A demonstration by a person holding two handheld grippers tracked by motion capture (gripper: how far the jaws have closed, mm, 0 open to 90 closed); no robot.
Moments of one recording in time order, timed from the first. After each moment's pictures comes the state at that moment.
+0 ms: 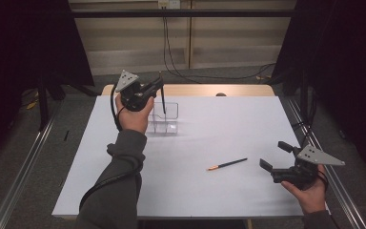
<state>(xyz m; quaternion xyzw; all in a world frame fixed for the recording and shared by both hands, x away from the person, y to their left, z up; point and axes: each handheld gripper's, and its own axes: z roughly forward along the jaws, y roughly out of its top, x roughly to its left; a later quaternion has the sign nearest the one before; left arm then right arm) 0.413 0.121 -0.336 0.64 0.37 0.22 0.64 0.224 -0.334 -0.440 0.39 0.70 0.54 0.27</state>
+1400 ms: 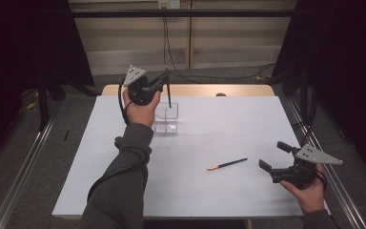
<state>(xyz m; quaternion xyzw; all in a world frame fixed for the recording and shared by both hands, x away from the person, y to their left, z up) 0.432 0.106 -0.337 0.64 0.35 0.22 0.64 0.227 -0.334 -0.443 0.39 0.70 0.53 0.27</state>
